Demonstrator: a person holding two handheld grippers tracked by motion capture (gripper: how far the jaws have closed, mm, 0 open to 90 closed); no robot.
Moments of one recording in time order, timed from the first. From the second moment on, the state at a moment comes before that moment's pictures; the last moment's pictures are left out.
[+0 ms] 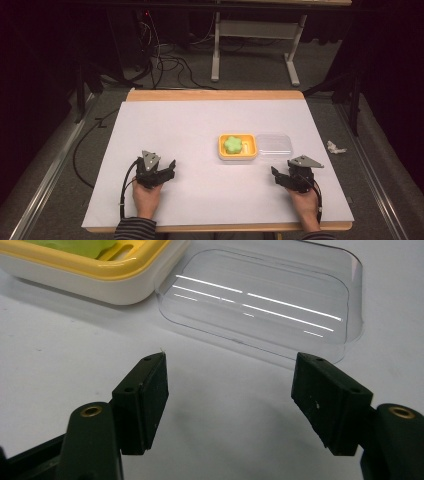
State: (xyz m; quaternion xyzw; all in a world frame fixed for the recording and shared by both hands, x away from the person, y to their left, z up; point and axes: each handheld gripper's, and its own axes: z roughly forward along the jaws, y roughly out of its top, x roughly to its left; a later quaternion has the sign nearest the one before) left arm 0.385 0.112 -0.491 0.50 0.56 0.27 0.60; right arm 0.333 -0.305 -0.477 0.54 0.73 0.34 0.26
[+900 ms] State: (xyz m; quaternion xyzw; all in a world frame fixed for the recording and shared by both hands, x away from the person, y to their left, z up) left arm 0.385 0.112 -0.491 0.50 0.56 0.27 0.60; right arm 0.342 -0.303 -0.481 0.55 0.74 0.30 0.25
